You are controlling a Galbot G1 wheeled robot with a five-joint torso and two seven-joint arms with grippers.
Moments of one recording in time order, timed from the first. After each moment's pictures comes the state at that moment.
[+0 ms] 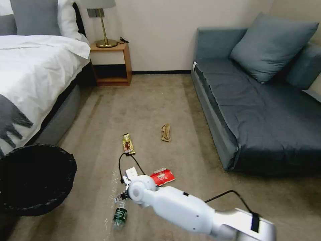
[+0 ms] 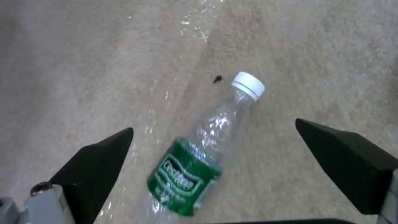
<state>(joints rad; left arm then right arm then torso) 1.71 -1.04 -1.38 -2.01 -0.64 0.73 0.00 -0.62 1.61 -0.66 1.22 1.25 -0.74 0.75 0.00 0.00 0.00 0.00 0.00</state>
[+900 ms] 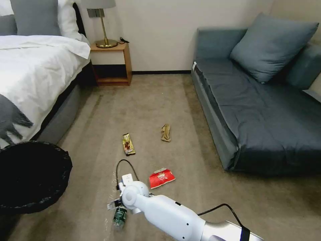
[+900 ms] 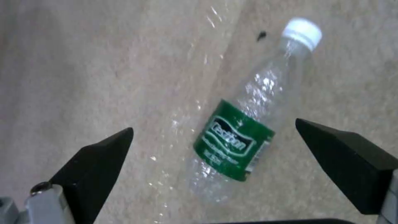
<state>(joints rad) 1.72 -1.03 -1.42 -2.02 -0.66 0.74 0.01 -0.68 1.61 -0.65 1.24 1.35 -0.73 0.75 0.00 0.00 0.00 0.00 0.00</state>
